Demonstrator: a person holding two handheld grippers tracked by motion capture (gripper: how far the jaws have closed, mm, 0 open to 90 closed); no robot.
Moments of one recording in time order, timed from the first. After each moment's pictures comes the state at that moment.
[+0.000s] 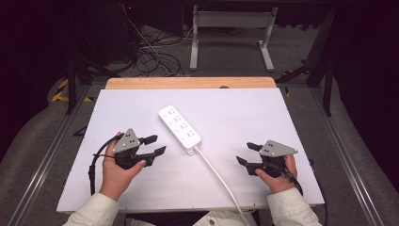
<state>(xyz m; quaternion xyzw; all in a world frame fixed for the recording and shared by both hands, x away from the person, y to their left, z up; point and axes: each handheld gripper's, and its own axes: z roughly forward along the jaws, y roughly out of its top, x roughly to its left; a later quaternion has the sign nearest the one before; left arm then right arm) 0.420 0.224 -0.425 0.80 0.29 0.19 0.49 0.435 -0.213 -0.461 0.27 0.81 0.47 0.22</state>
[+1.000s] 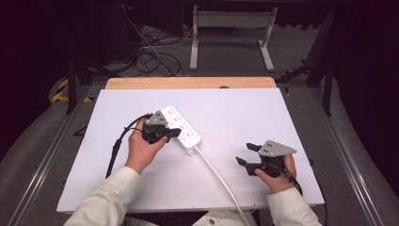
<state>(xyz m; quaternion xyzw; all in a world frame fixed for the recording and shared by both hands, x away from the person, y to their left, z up) 0.500 0.171 -0.432 0.85 0.28 0.13 0.43 0.436 -0.212 -0.463 0.27 0.82 0.46 0.21</state>
